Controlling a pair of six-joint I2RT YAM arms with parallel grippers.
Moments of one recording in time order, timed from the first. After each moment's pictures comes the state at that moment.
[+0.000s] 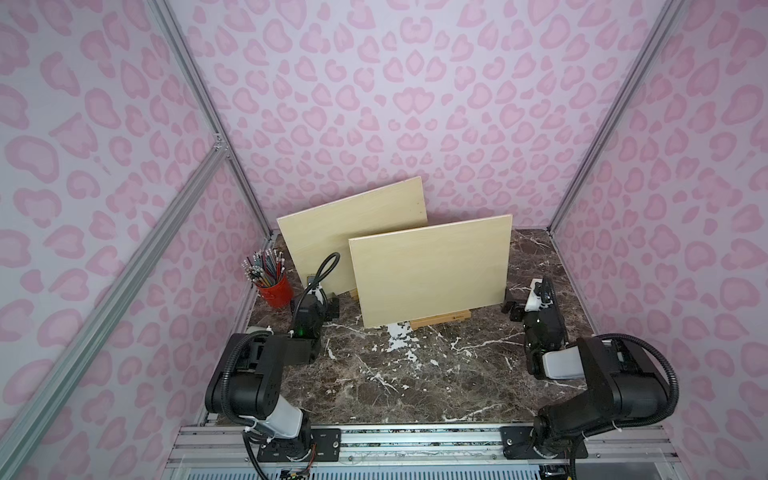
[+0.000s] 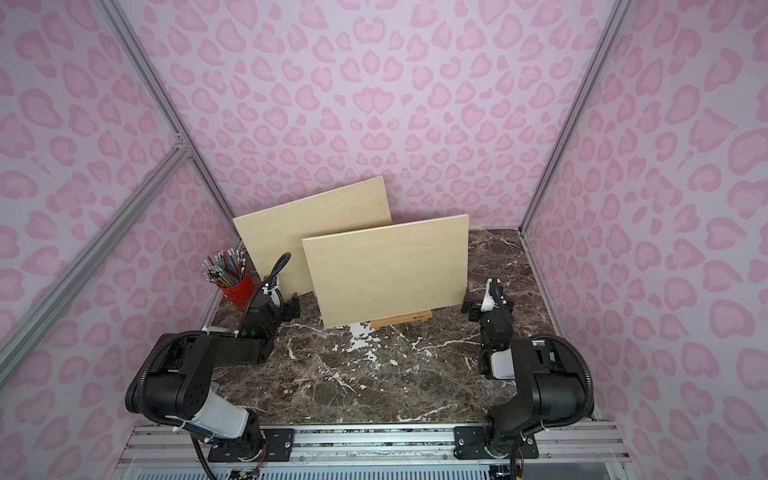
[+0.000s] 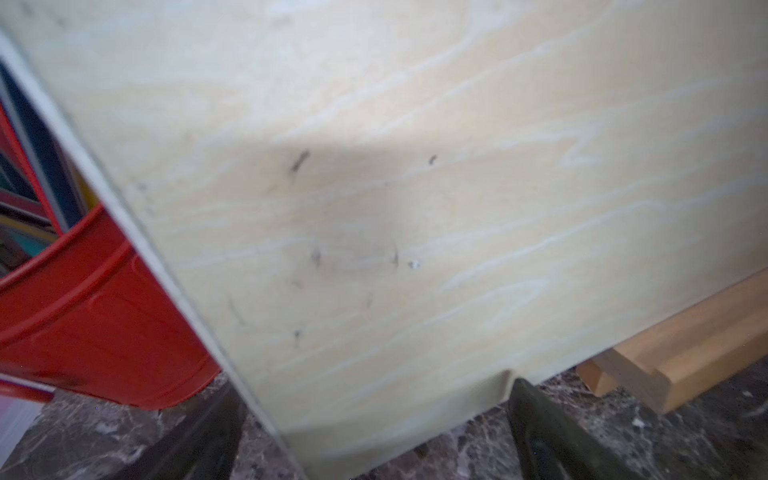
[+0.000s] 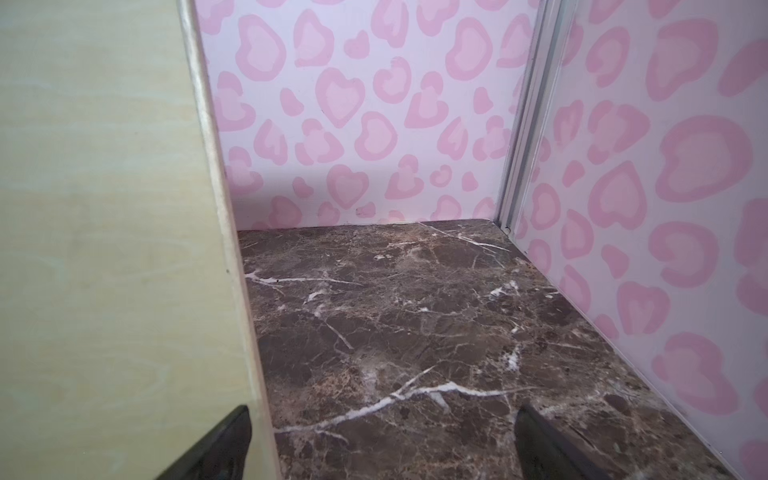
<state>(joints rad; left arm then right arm) -0.08 1.57 0.42 0.74 -0.18 0.04 -0.02 1.53 0.23 1.16 0.07 0.03</state>
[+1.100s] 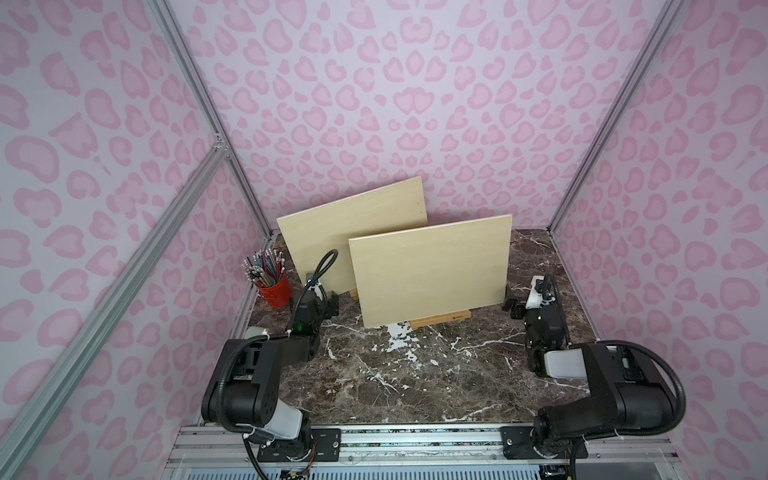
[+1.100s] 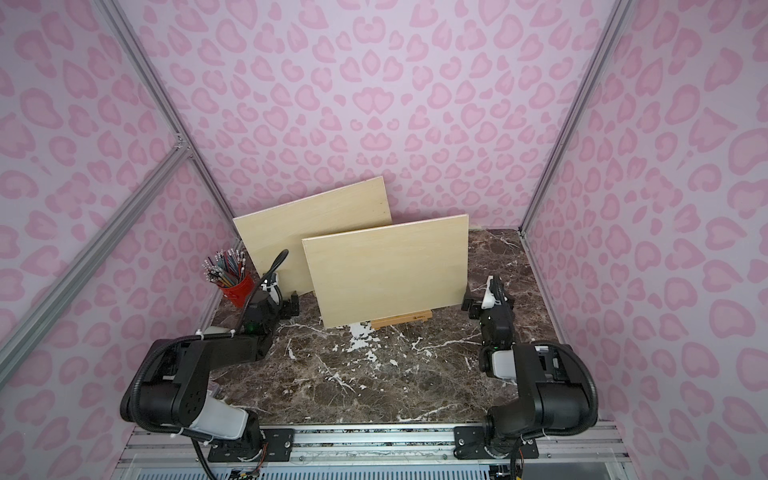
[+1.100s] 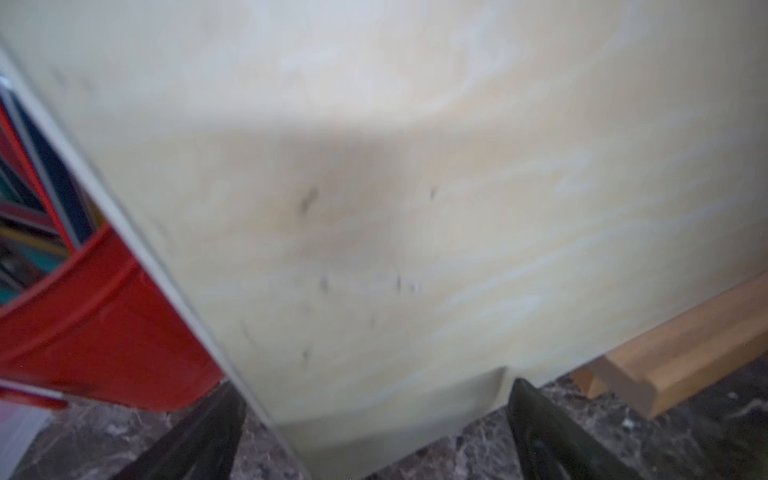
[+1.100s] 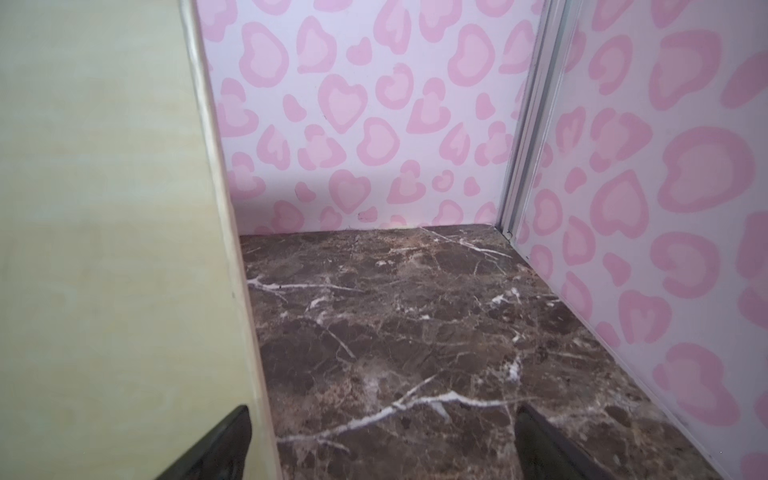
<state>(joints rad) -0.08 1.48 0.50 0.58 -0.17 0.04 -0.03 1.43 0.31 1.00 0.06 0.03</state>
